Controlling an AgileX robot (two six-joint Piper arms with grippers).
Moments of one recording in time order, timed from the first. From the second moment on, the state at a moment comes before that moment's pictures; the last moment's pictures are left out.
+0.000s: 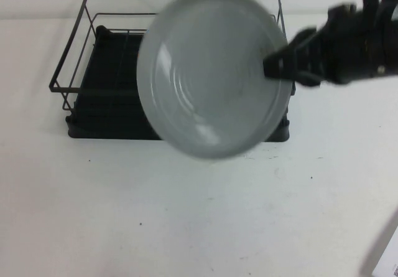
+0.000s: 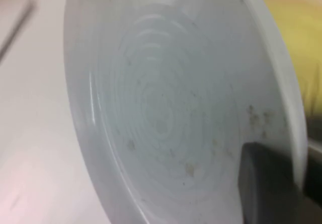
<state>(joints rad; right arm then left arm) 0.44 1.38 -1.29 0.59 0.70 -0.33 -0.08 -0.01 0.02 0.05 0.35 -0.06</state>
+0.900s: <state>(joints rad) 0.44 1.80 -1.01 1.00 0.54 -0.32 -0.08 -0.01 0.02 0.05 0.35 -0.06</state>
